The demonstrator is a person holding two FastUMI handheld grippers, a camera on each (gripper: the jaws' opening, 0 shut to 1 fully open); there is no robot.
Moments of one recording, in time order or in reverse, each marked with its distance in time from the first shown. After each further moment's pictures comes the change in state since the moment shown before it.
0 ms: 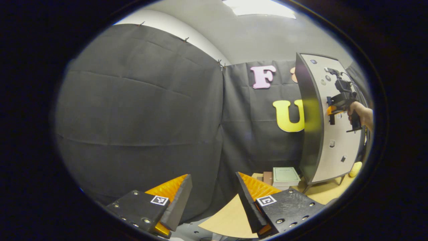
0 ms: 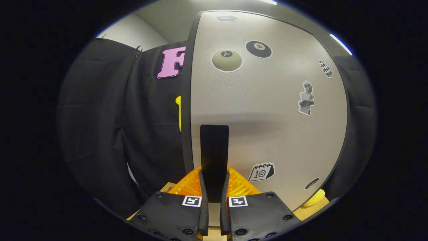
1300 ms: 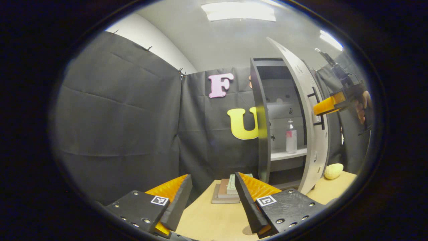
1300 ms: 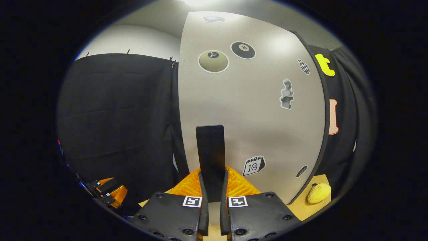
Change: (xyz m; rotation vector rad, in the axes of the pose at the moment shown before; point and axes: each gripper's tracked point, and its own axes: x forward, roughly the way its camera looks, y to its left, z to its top) left arm -0.040 -0.192 0.040 0.041 -0.071 -0.291; right arm -0.071 -0.017 -0.007 0.008 0.004 0.408
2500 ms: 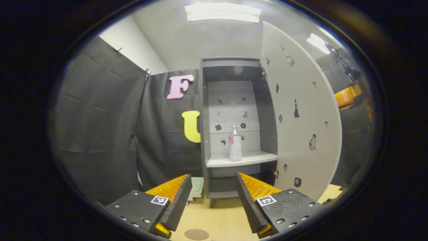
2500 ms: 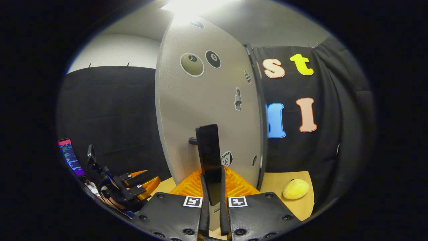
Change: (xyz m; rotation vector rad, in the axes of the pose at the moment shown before) left arm -0.012 -0.226 0.016 -0.018 -0.017 -0.247; right arm -0.040 -0.058 -0.002 0.028 -0.051 -0.029
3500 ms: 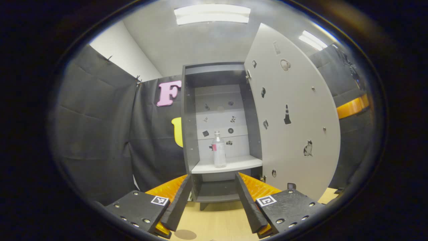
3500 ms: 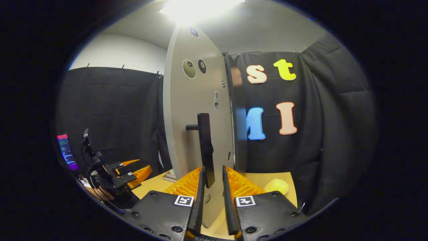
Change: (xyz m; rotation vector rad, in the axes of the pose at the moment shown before) left arm 0.014 -0.064 0.036 0.043 -0.024 -0.043; right arm -0.031 -0.045 -0.011 -0.028 -0.036 -0.126
